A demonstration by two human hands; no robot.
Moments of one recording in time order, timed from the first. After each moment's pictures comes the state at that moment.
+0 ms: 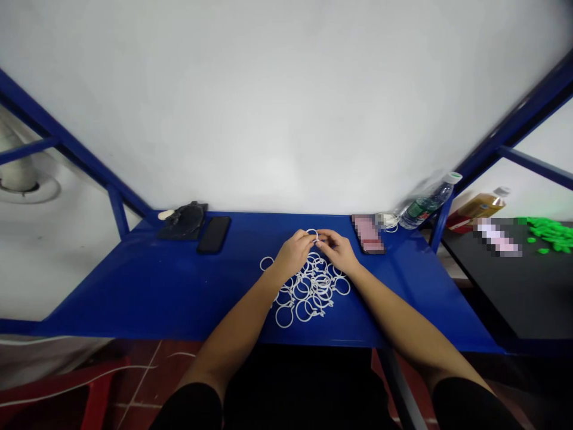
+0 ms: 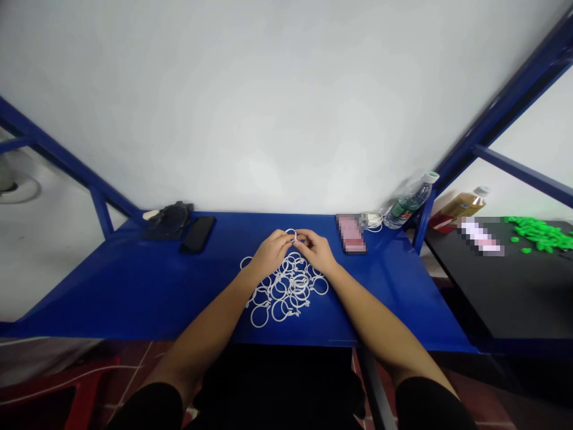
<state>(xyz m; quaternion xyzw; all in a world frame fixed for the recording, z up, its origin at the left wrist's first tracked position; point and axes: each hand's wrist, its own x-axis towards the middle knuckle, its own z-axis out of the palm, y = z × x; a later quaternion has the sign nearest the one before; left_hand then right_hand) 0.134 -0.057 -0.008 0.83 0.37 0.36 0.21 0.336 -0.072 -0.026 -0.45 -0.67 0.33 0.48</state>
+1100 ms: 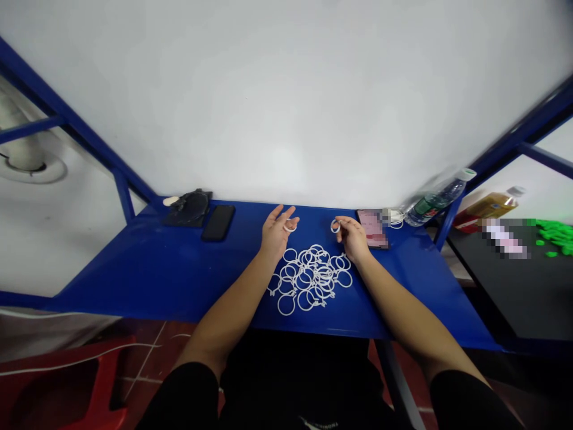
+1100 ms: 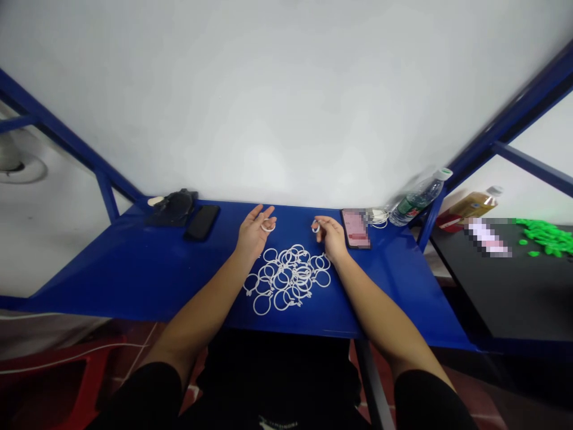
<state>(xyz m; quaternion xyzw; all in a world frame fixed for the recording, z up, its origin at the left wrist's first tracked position) 0.114 -0.031 -0.006 0.28 0.35 0.64 0.63 0.348 -0.048 -0.028 -0.47 -0.42 0.48 0.61</state>
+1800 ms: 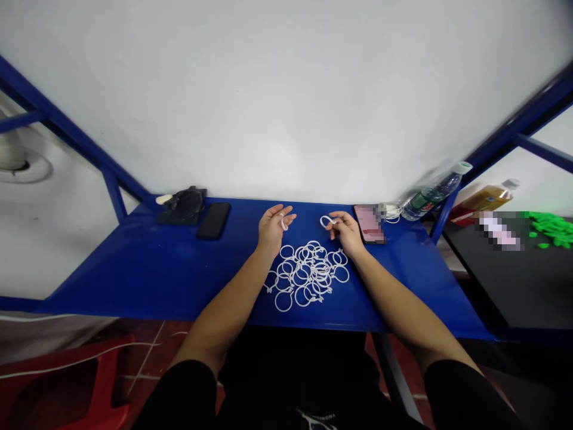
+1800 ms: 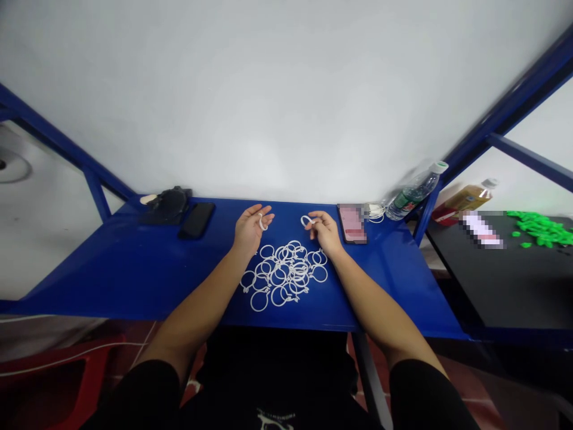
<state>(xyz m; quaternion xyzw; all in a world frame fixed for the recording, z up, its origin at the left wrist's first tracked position) 0.115 -0.027 -0.012 0.29 0.37 0.64 0.61 0.349 -0.050 -0.033 -0.46 -0.53 0.43 0.56</state>
